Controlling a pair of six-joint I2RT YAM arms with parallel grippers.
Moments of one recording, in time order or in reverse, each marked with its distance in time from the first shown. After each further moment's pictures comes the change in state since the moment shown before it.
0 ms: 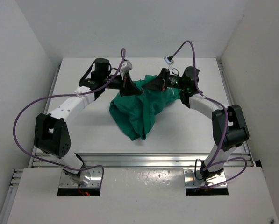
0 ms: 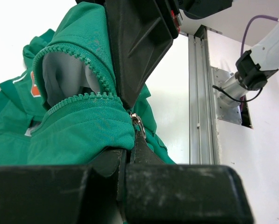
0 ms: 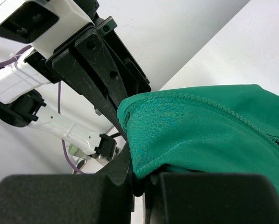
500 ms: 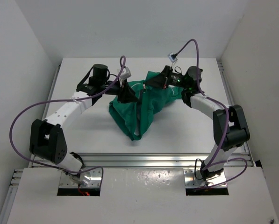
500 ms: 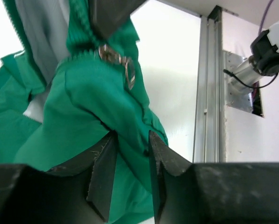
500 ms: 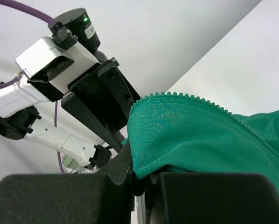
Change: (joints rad) left arm 0.006 -0.081 -0.099 -0.056 -0.076 0.084; right arm -0.018 -0.002 0.000 0.051 0.034 0.019
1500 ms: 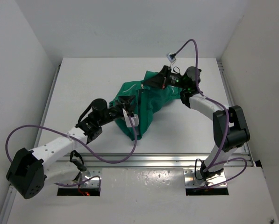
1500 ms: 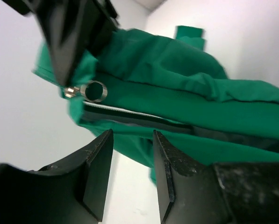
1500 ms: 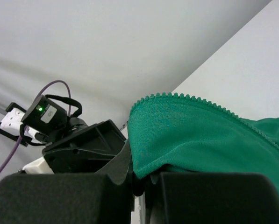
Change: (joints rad) left arm -0.282 -0.427 -0.586 0.576 -0.629 0.809; right arm 0.023 -0.011 0.000 0.017 0.026 0.009
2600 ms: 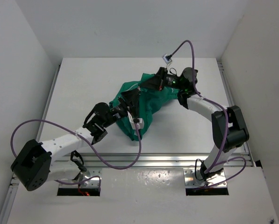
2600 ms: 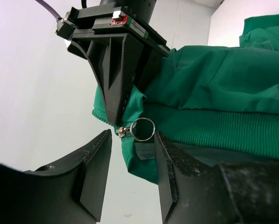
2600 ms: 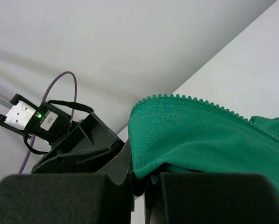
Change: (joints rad) left arm -0.074 0.089 -0.055 0.364 -0.121 0.306; right arm 0.044 0.000 0.000 -0.005 0.000 0.006
